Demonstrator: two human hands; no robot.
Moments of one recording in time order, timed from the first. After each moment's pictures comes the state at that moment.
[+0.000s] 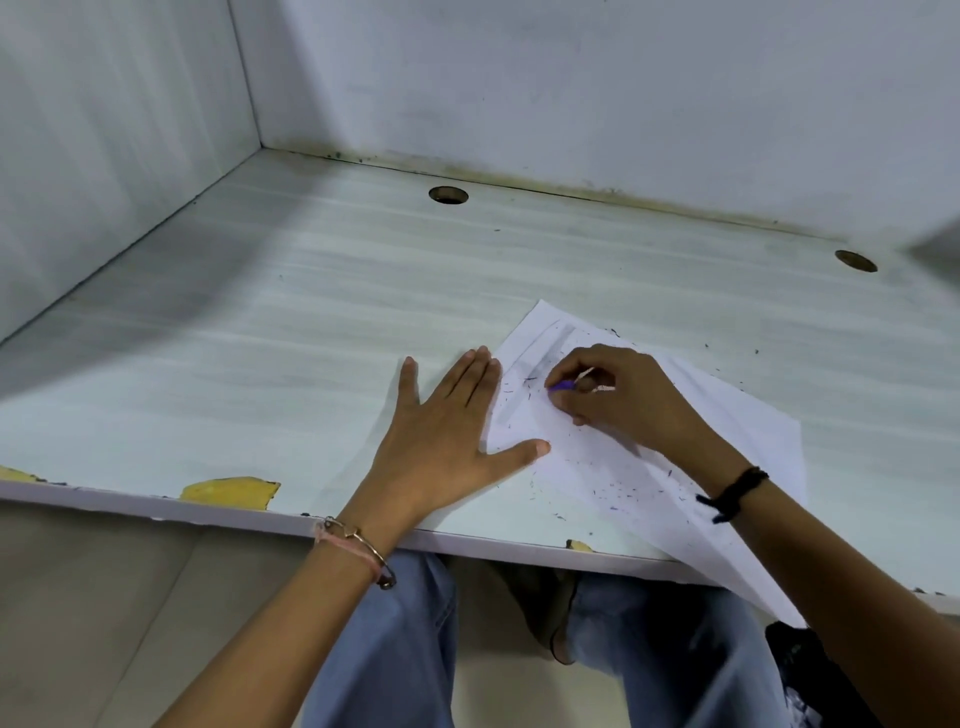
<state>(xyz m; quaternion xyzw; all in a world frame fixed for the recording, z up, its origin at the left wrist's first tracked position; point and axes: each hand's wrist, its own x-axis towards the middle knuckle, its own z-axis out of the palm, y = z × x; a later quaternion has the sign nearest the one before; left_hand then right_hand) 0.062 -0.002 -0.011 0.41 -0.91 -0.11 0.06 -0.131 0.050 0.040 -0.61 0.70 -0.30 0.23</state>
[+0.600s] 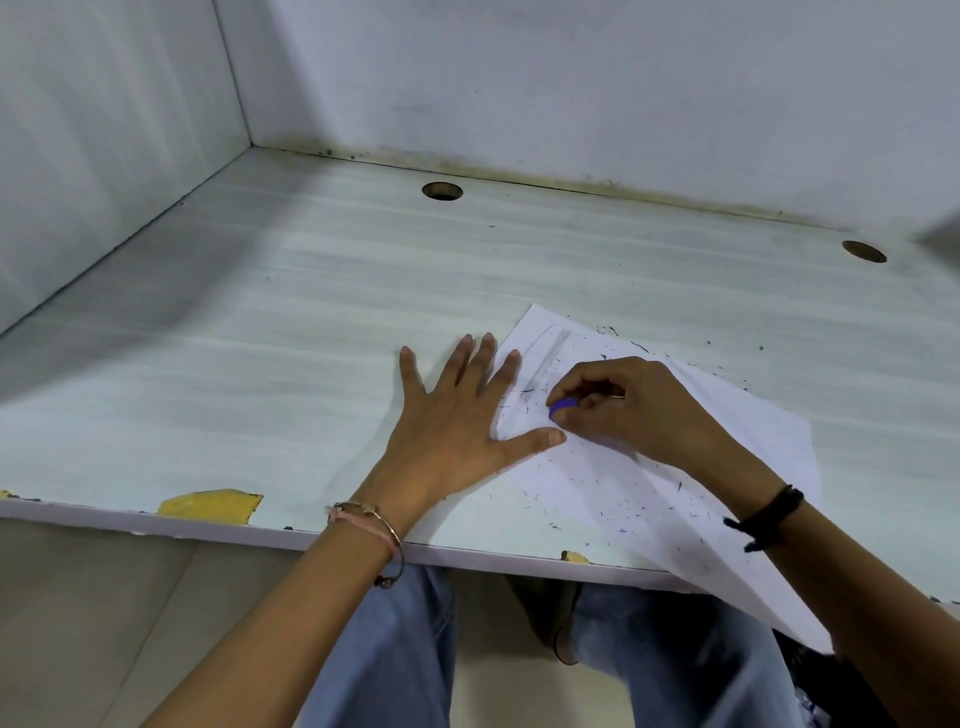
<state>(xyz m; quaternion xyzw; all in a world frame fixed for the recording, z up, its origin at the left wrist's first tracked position) 0.041 -0.015 -0.012 0.41 -0.90 -0.11 0.04 -0.133 0.059 0.041 -0.60 0.71 -0.28 0.25</state>
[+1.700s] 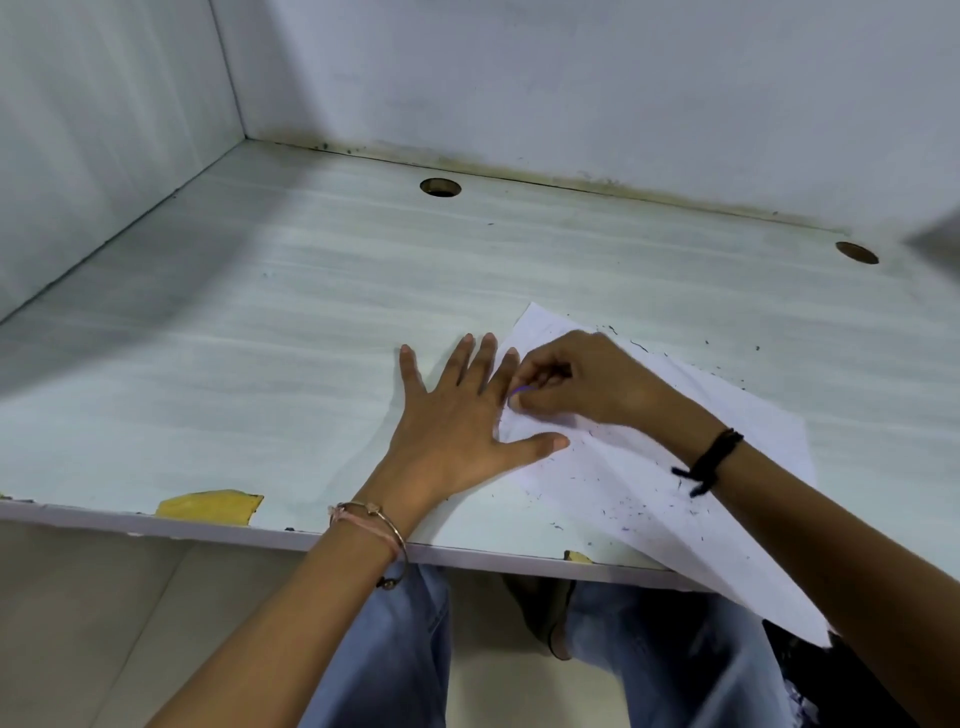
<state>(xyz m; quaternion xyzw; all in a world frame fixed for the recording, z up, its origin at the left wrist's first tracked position) 0.040 -0.018 -0.017 0.41 -0.91 -0.11 0.05 -0.114 0.019 0.051 -0.66 0.69 -0.17 0.24</state>
